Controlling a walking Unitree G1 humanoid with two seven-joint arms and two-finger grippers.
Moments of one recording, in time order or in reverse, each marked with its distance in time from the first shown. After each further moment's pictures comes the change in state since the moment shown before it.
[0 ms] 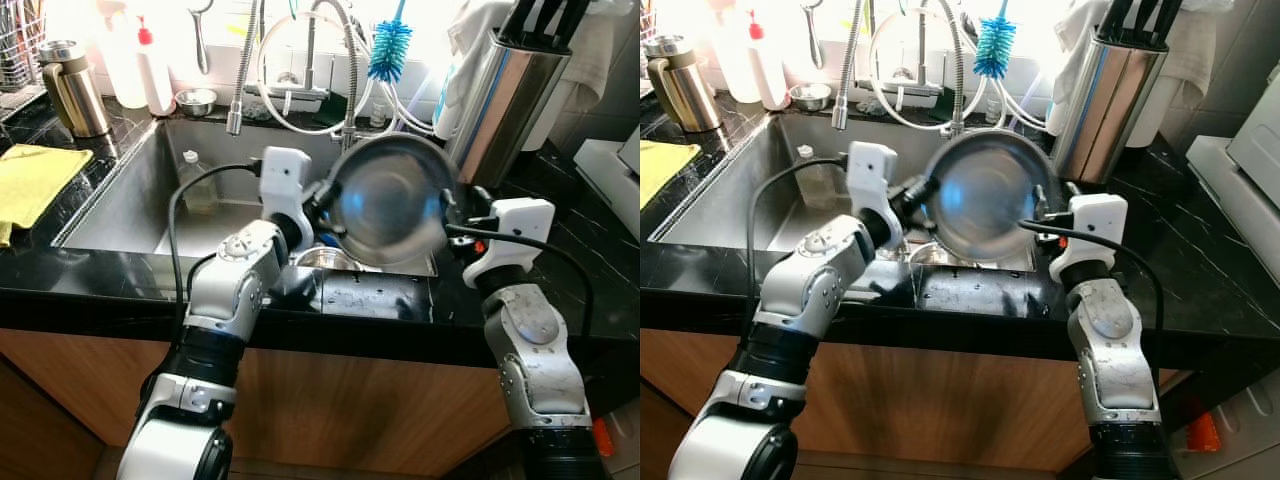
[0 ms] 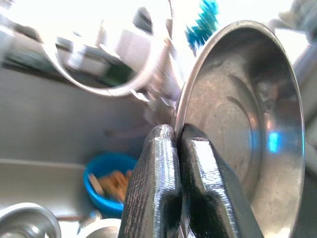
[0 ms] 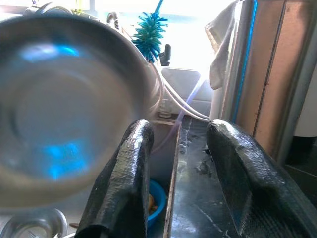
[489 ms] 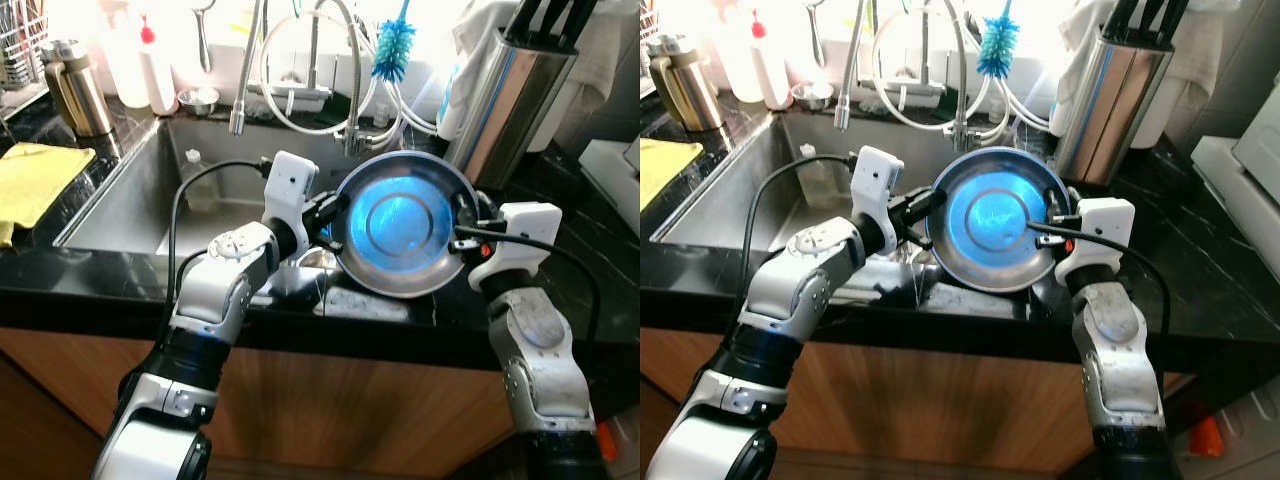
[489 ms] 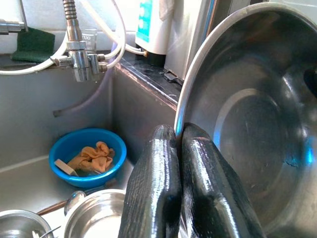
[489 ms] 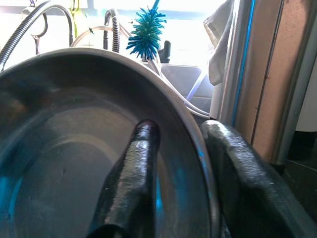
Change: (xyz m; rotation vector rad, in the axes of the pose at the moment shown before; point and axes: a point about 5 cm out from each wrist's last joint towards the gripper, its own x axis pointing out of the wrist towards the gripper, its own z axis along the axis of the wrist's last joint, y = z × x) left arm -0.011 -0.023 -0.025 0.236 0.216 -0.359; right arm -0.003 -0.002 -0.003 0.017 0.007 0.022
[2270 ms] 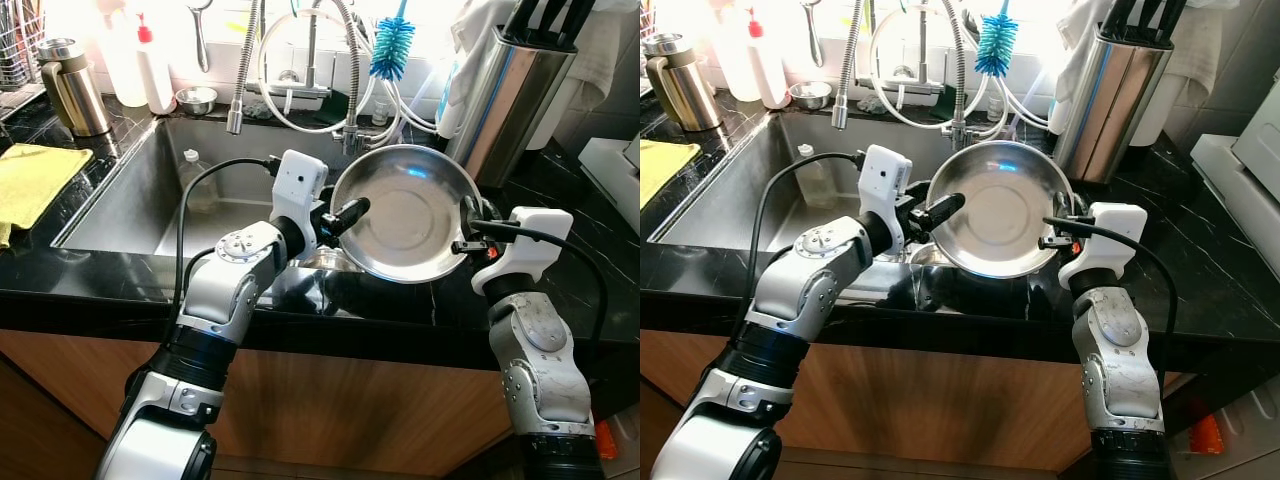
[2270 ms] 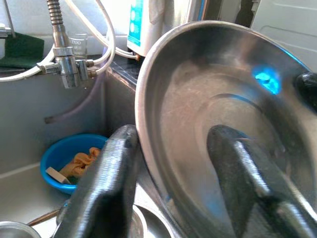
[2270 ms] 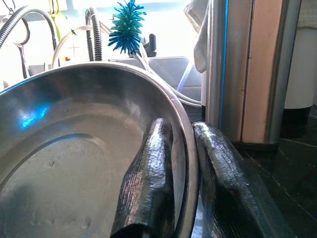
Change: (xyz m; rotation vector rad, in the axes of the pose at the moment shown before) left arm 0.003 -0.003 0.003 0.006 -0.018 -0.009; right arm -0.004 -0.007 -0.004 0.098 0.013 -0.054
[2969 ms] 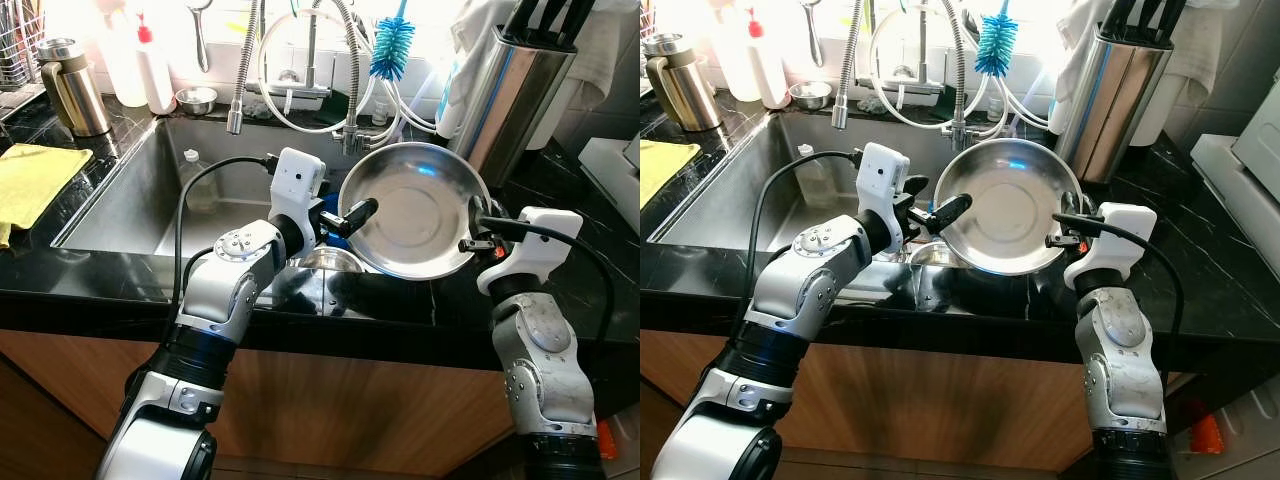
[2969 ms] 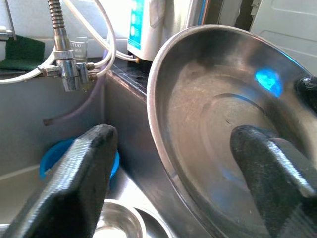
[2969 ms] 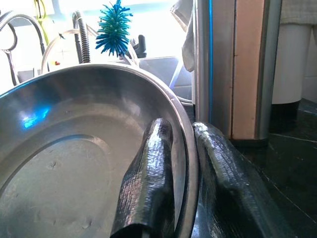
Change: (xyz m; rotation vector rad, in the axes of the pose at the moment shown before) left arm 0.000 0.000 0.001 -0.006 -0.011 -0.001; right arm -0.001 -0.004 0.000 0.032 0.000 -0.039
